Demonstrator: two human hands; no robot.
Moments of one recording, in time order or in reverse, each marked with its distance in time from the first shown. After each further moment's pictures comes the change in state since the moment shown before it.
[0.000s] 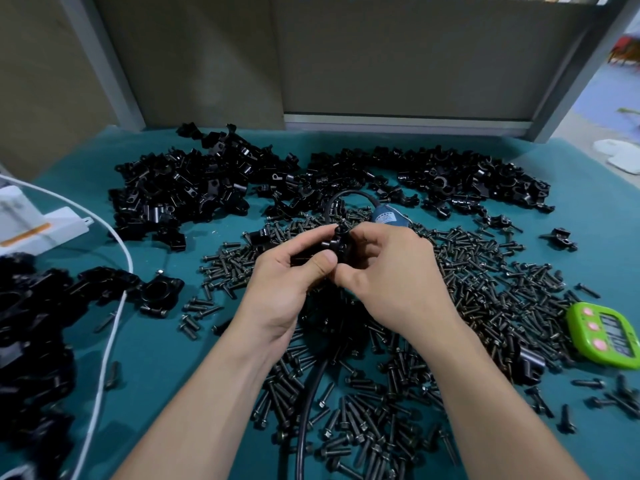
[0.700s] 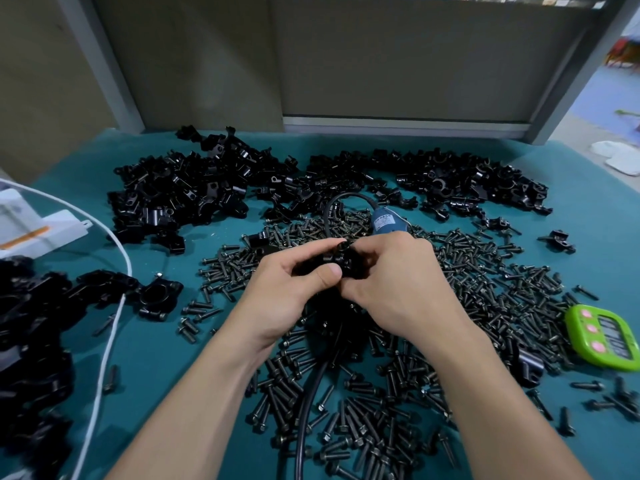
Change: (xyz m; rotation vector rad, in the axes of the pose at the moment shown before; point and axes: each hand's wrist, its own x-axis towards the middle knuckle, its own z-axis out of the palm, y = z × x) left_hand 0.005 -0.004 -0.013 0.254 -0.112 0.072; right_hand 0.001 0.002 -0.008 -0.190 -0.073 0.024
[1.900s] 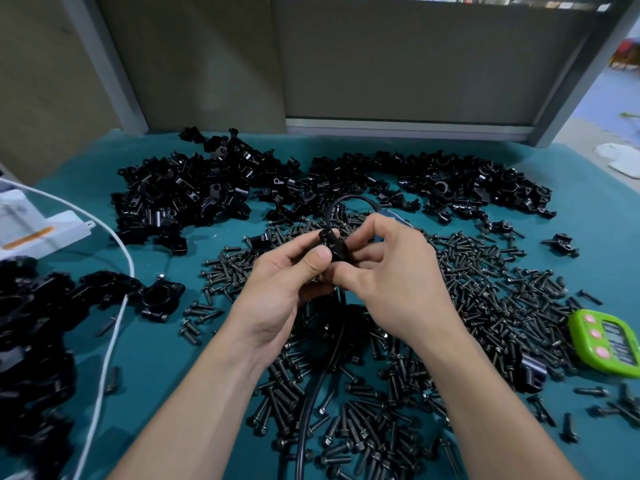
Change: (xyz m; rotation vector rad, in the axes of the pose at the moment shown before) left_hand -0.001 0.004 0.003 -0.322 0.022 -0.046; right_hand -0.006 -0.014 0.005 0.401 0.054 -0.001
